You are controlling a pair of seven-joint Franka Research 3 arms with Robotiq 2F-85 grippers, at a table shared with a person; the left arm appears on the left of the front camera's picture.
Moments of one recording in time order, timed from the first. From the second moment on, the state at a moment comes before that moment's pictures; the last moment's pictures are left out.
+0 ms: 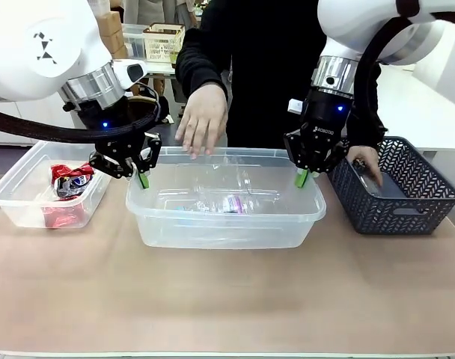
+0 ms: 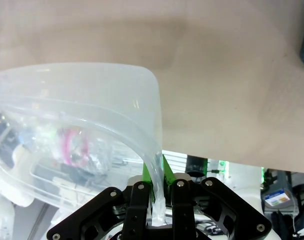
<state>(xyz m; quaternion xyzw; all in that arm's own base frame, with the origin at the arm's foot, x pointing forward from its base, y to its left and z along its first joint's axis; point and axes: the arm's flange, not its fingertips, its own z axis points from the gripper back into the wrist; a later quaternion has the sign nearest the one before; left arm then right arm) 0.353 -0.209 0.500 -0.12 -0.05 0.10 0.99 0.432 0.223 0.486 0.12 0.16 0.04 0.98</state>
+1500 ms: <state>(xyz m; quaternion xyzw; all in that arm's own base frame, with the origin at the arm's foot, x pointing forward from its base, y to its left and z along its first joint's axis) 0.353 -0.209 0.500 -0.12 -0.05 0.10 0.99 0.432 0.223 0.486 0.12 0.16 0.04 0.98</state>
